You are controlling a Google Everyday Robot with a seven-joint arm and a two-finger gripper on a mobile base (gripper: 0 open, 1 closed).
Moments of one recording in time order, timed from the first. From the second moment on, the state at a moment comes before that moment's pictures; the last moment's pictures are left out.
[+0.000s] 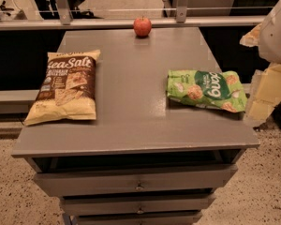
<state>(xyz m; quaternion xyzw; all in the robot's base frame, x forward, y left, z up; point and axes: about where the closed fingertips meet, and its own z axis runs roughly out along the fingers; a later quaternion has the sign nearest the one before) 0.438 -0.216 0.979 -0.60 0.78 -0.04 0.16</state>
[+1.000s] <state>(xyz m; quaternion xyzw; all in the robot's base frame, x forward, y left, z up) 0.498 -0.109 0.947 -0.63 0.75 0.06 0.22</state>
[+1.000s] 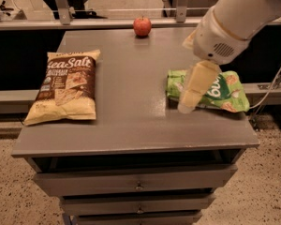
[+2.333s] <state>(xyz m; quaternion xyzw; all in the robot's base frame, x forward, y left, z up) 0.564 0.032 0.930 -0.57 0.74 0.15 0.32</state>
